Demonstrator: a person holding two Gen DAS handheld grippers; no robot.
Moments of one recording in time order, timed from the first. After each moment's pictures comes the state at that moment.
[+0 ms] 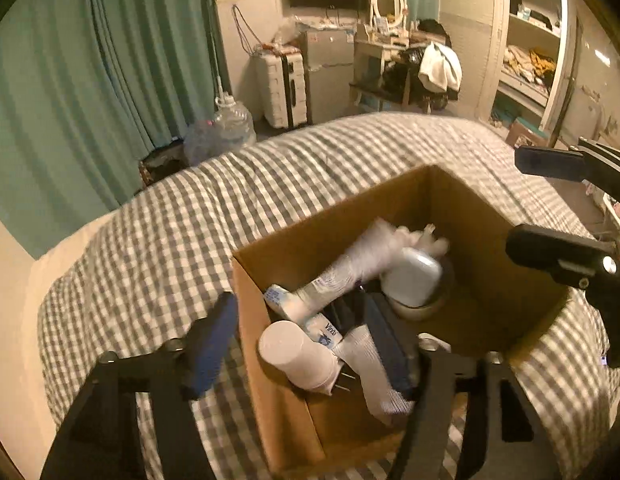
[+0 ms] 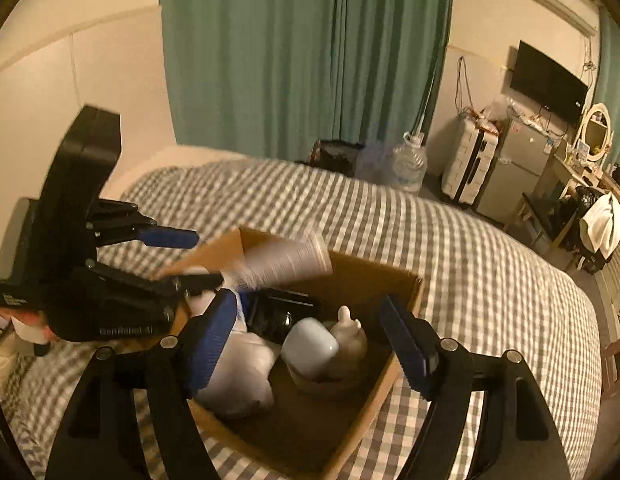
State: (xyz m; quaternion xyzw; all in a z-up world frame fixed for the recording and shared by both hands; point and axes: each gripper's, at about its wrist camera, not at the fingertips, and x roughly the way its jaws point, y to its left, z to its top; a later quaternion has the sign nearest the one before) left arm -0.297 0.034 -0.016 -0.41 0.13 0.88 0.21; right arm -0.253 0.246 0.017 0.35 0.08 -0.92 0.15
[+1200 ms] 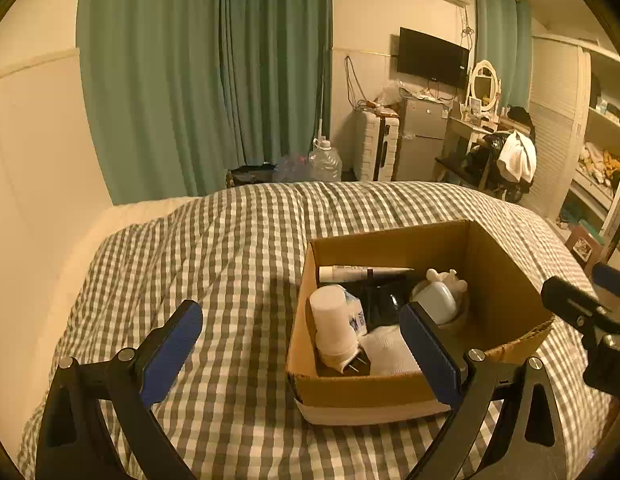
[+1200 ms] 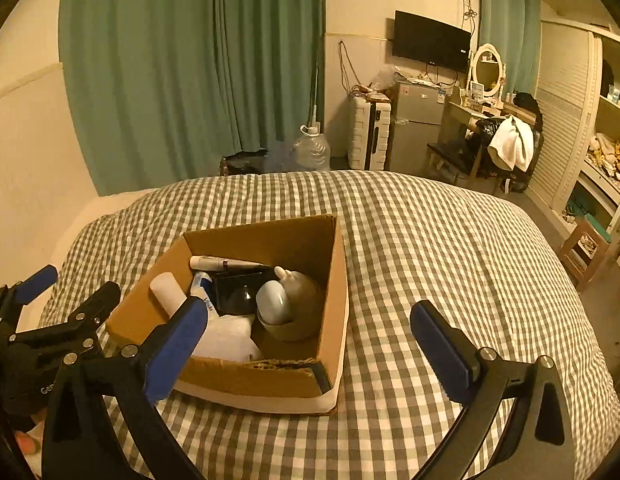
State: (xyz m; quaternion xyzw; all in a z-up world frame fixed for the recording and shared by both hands) left arm -0.216 -0.009 -0.008 -0.33 0.01 0.94 0.04; right arm -0.192 0.253 0.026 0.34 -0.01 -0.94 -0.05
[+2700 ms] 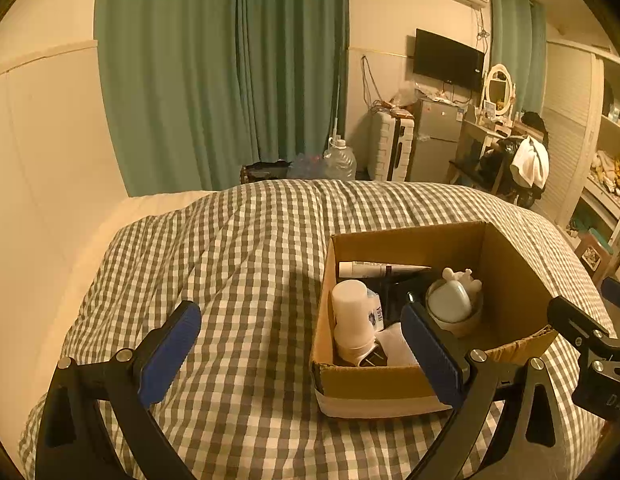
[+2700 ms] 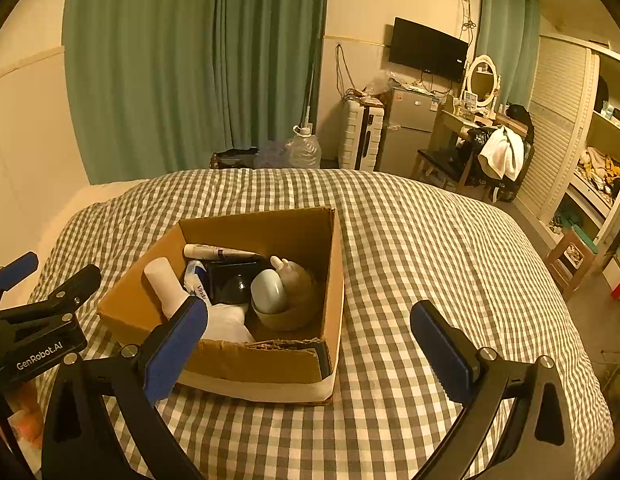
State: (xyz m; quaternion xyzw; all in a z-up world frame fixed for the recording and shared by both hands) left arm -0.212 -0.018 -0.010 -0.33 0.01 0.94 0.02; right arm -0.184 0.241 0.021 0.34 0.01 -0.94 -0.07
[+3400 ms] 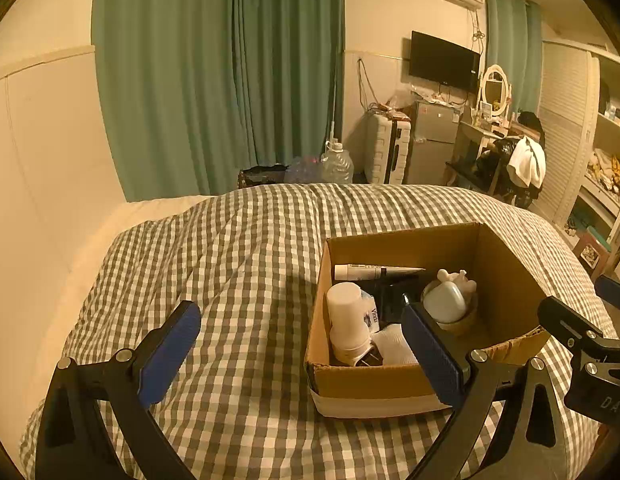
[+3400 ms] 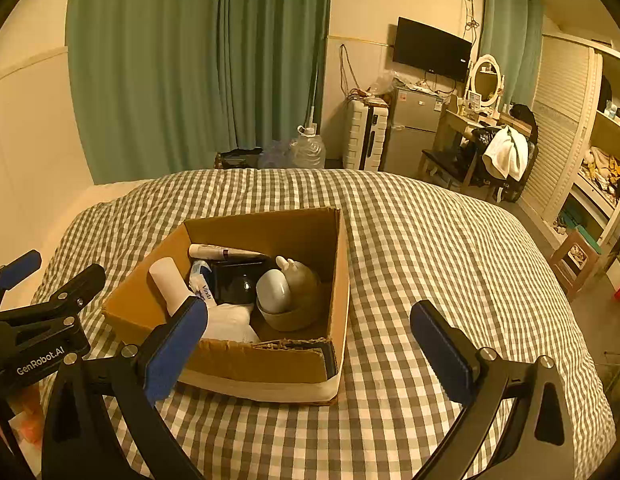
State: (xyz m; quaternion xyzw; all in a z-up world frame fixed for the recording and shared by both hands) left arm -0.207 -0.015 -0.006 -0.32 0.01 0.95 0.02; right arm -0.184 0.240 0.022 0.34 0.01 -0.94 -0.06
